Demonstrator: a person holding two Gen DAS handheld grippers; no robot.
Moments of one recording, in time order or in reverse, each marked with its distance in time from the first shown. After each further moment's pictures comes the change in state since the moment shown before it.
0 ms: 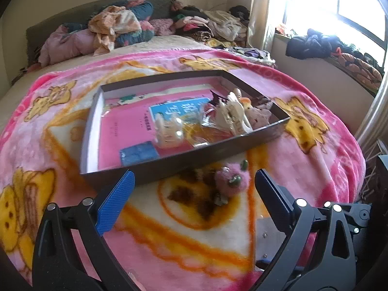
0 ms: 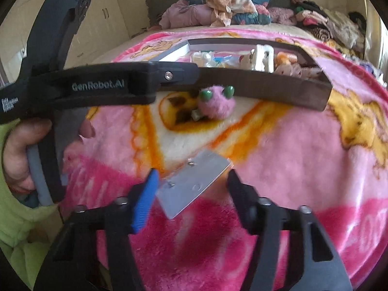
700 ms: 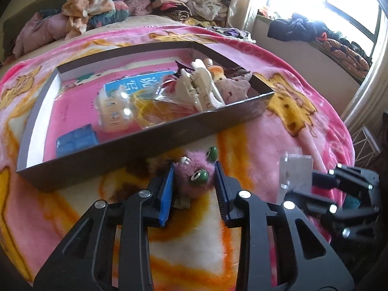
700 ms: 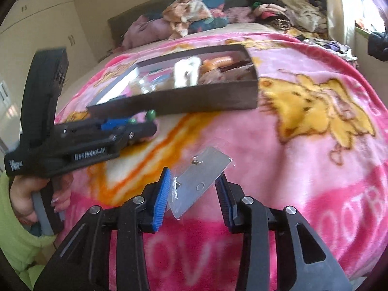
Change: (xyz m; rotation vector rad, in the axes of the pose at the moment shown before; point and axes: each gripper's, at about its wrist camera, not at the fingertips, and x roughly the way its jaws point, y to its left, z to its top) left arm 0.045 -0.026 -0.005 0.033 0.117 -0.130; right arm -0.028 -0.070 0.006 0.191 -0.089 -0.147
